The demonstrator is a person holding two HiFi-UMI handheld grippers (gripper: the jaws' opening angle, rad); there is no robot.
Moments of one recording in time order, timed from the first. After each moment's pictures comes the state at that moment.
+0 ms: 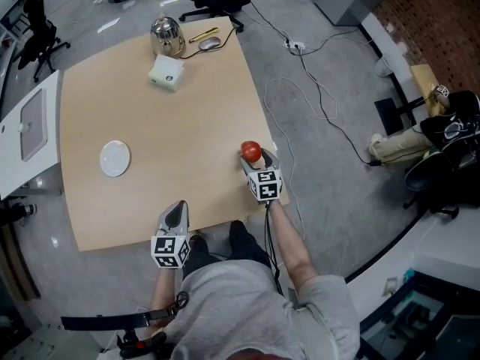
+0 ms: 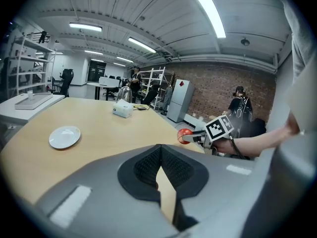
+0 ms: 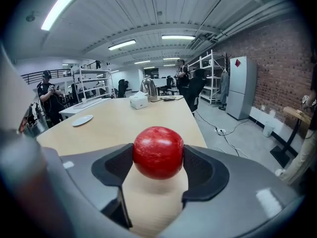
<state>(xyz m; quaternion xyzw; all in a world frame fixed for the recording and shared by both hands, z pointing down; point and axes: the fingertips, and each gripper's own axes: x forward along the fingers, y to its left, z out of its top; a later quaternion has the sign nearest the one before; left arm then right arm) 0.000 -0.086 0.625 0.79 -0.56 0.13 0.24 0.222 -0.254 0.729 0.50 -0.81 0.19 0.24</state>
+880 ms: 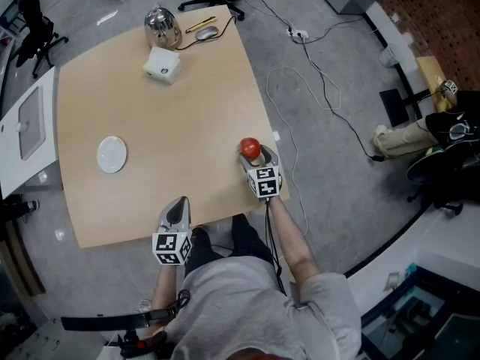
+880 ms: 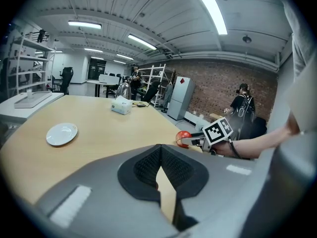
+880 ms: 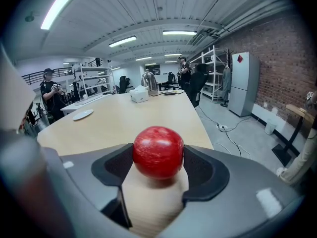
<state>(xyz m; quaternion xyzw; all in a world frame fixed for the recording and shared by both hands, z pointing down) 0.015 -0.091 0.639 0.78 -0.55 0.14 0.25 0.226 -0.249 0.761 0.48 -0.81 0.20 0.25</state>
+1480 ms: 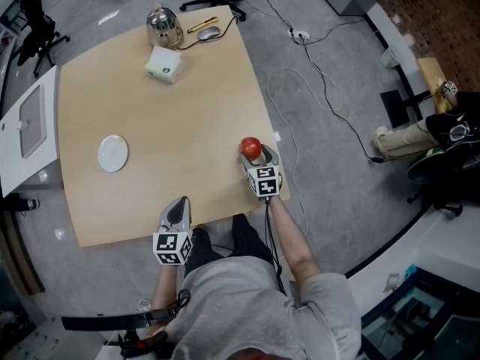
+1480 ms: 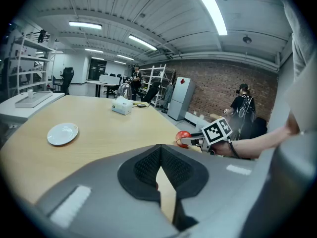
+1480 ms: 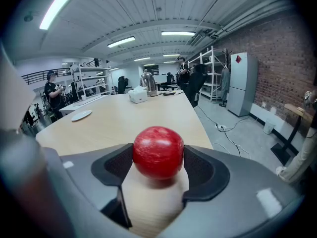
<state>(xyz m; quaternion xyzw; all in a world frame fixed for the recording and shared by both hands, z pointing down) 0.014 -0.089 0.637 0.78 -0.56 0.14 0.25 0.227 -0.252 0.760 0.49 -0.81 0.20 0.25</state>
